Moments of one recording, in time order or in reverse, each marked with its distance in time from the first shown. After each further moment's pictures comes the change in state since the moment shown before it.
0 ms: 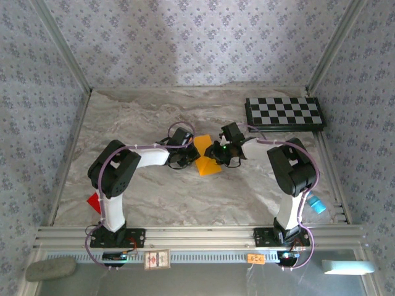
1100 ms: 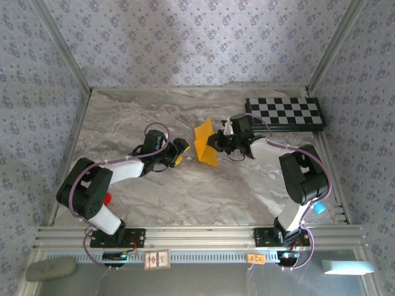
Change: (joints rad) left arm 0.157 -0.330 -0.349 0.337 0.195 -0.113; right arm -0.061 -0.136 -0.023 0.184 -0.110 -0.050
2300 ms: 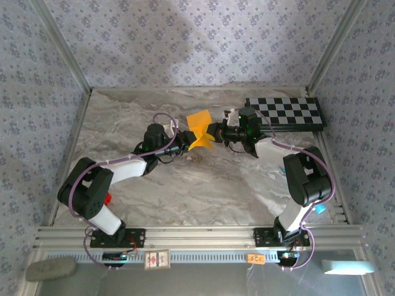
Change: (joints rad) left arm -0.042 0.014 0.063 0.298 0.168 -0.016; right arm -0.047 -0.021 -0.016 0.279 -0.210 0.285
